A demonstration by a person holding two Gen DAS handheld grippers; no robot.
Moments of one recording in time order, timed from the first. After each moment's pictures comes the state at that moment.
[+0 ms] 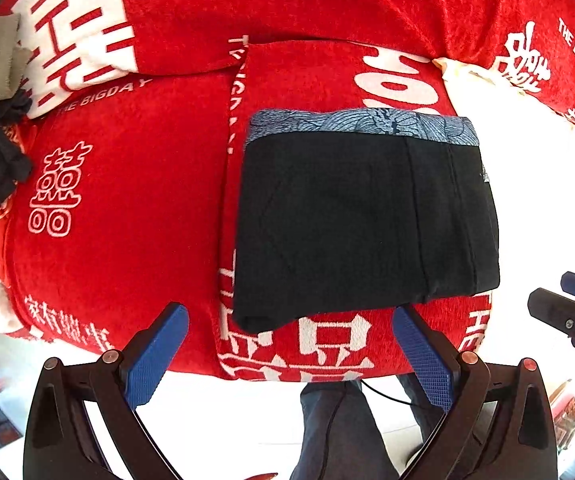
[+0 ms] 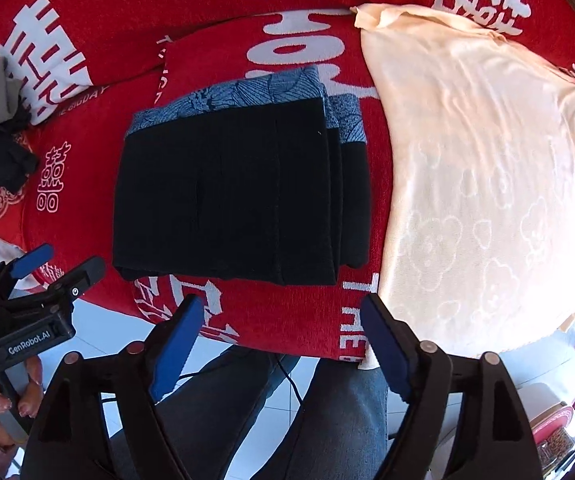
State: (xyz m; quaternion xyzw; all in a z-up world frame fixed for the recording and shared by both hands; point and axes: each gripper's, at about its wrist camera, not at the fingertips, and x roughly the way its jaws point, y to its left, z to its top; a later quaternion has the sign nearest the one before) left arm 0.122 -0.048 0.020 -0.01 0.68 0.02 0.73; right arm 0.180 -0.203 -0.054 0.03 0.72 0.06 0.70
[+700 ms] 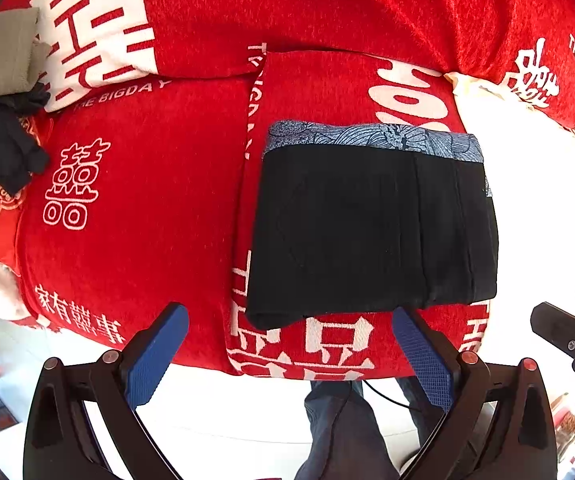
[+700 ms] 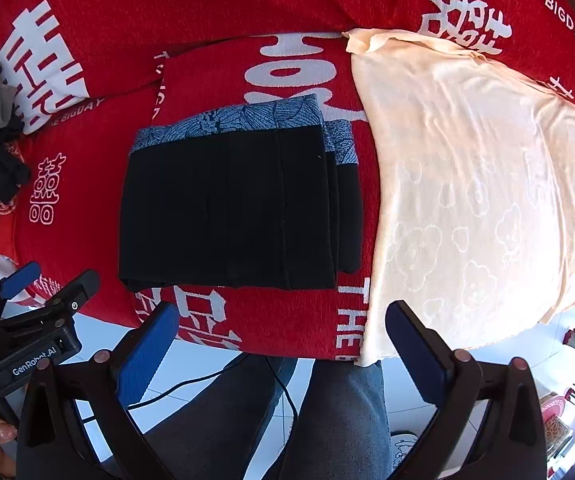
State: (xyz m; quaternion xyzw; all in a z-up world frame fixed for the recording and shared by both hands) left arm 0.123 -0.043 0.034 -0.02 0.68 0.04 0.73; right arm 0.180 -0.182 -0.027 0.01 0.71 0.03 0.71
